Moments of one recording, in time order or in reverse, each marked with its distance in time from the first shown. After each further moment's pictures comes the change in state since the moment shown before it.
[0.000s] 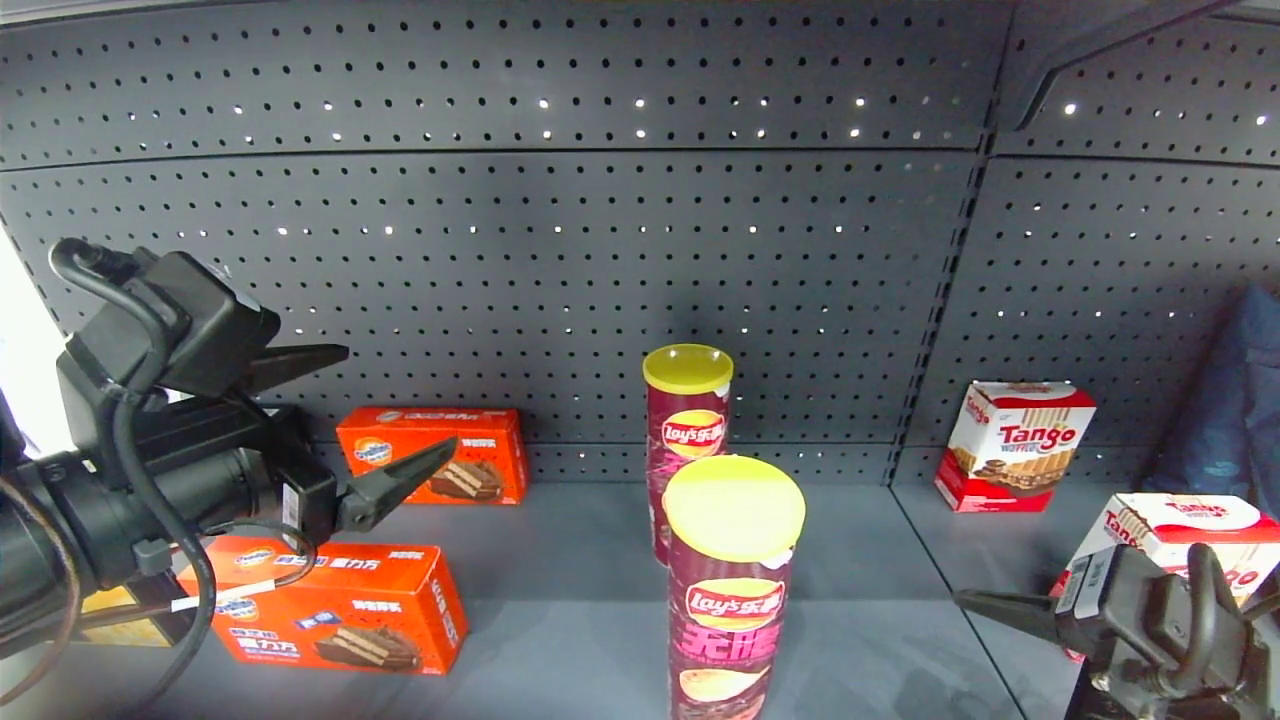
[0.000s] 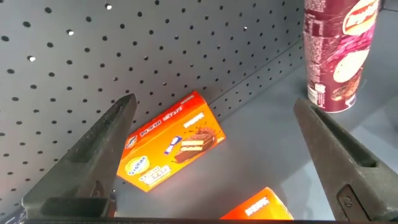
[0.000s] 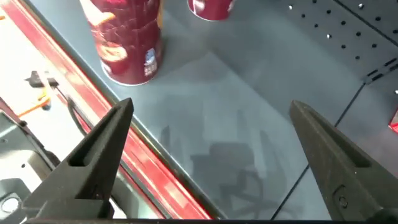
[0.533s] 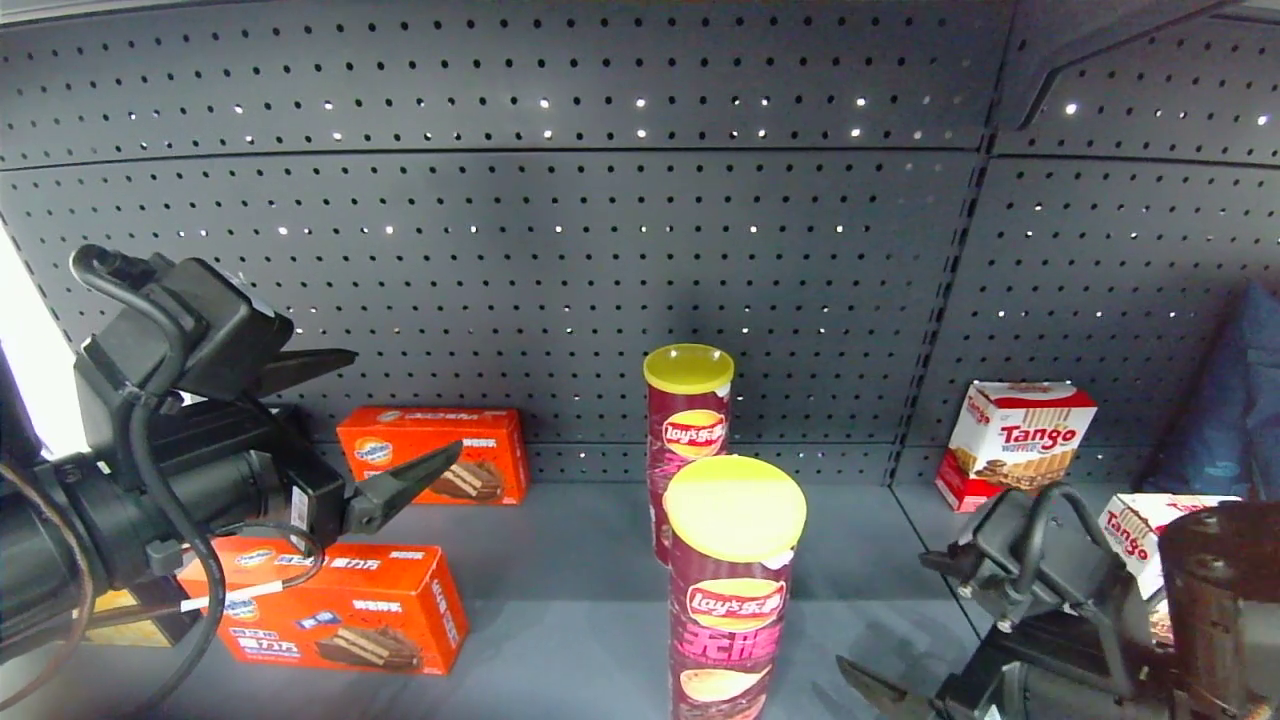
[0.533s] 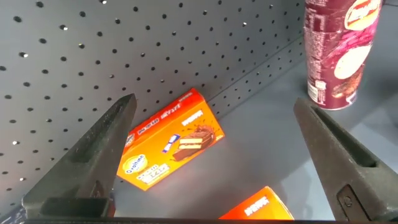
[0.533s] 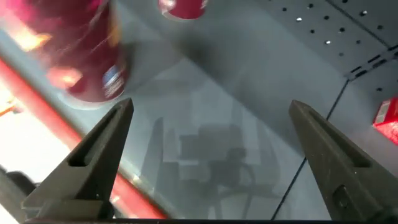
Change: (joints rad) left arm -0.001 0.014 0.001 0.000 0.003 0.001; right arm -0.041 0.159 -0.111 -0.002 -0.069 -0.001
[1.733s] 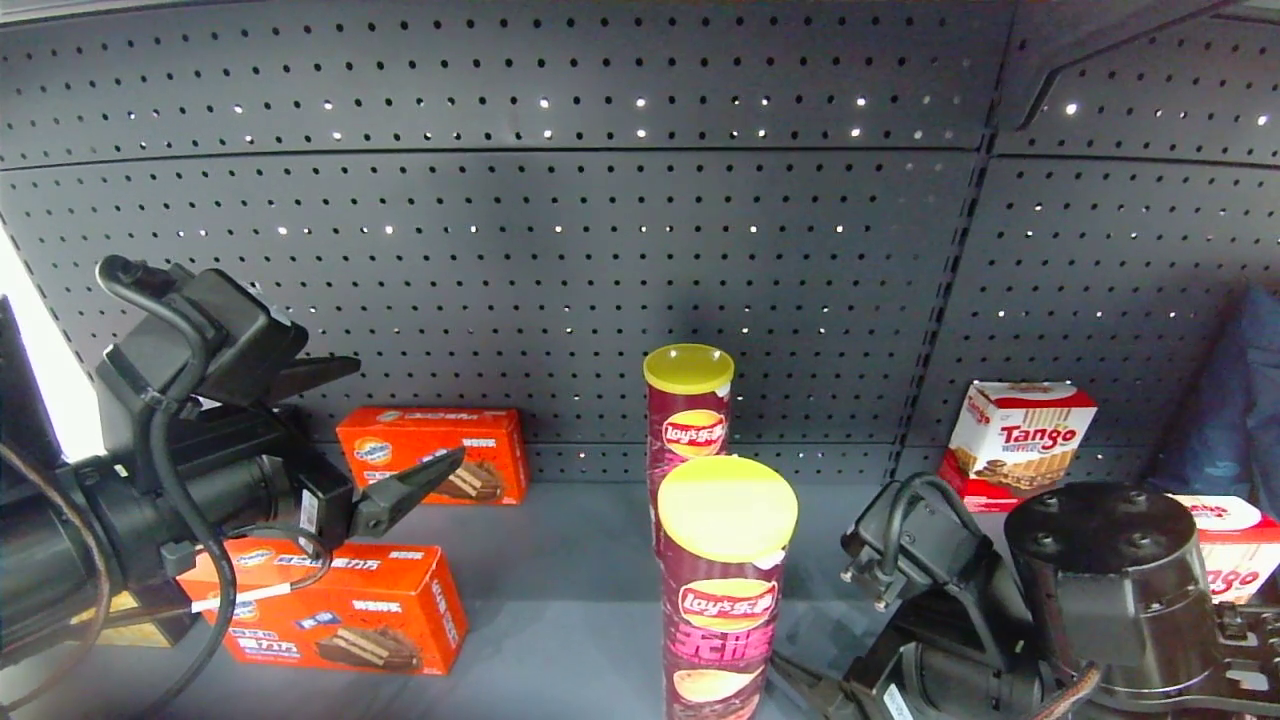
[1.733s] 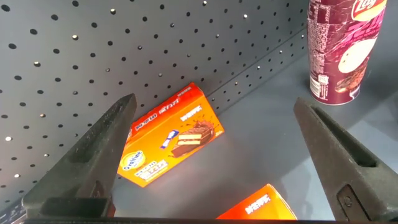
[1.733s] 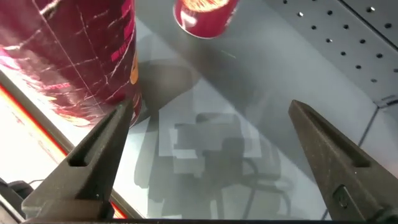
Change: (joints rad) left arm 0.003 0.015 0.006 -0.004 0.001 0.000; right arm 0.050 0.159 -0.111 -0.008 -0.002 -0.001
